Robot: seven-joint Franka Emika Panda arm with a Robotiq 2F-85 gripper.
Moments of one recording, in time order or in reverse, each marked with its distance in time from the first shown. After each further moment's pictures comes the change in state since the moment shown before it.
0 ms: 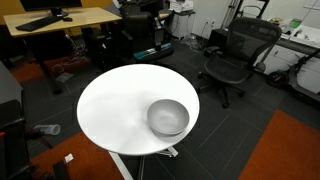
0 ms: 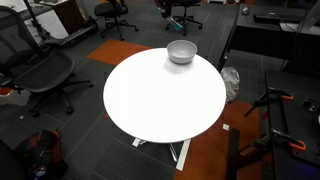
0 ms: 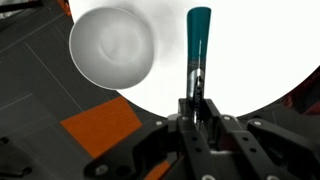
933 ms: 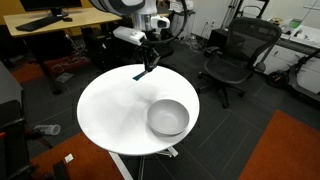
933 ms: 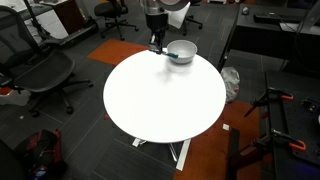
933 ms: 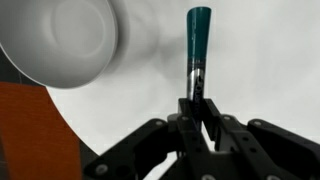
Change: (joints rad) arm 0.000 0.251 0.094 0.091 -0.050 0.026 -0.400
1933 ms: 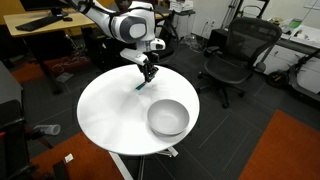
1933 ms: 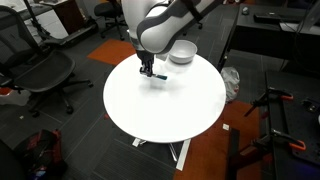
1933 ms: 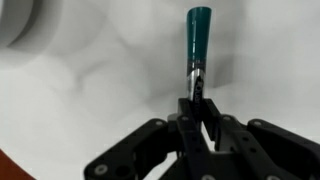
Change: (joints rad) arm 0.052 0.280 0.012 0.199 0.000 0.068 0.007
